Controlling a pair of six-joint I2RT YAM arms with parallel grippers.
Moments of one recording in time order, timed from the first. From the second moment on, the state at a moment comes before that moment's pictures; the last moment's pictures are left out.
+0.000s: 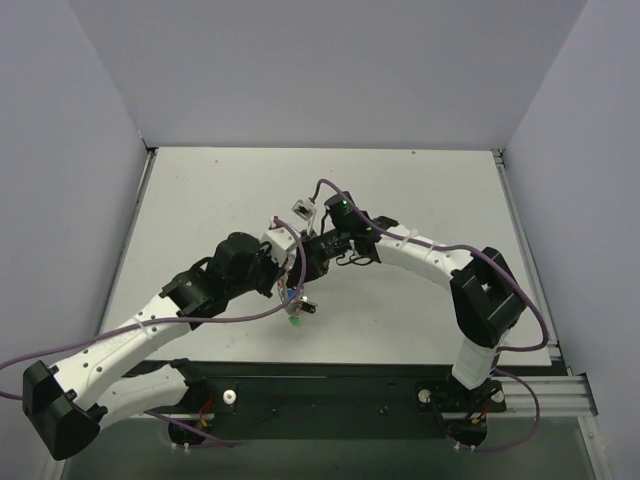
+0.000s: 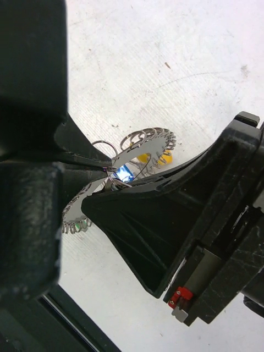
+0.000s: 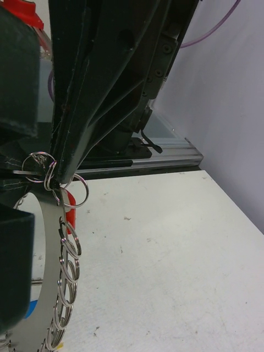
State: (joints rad) left arm -0.78 1.00 0.86 -0.44 -0.05 0.03; right arm 0.72 1.77 1.23 -0.20 -0.95 0.18
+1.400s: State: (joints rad) left arm -0.78 0.63 0.71 -0.24 0.11 -0.05; right arm 0.73 1.63 1.22 -0.18 -1.10 0.20
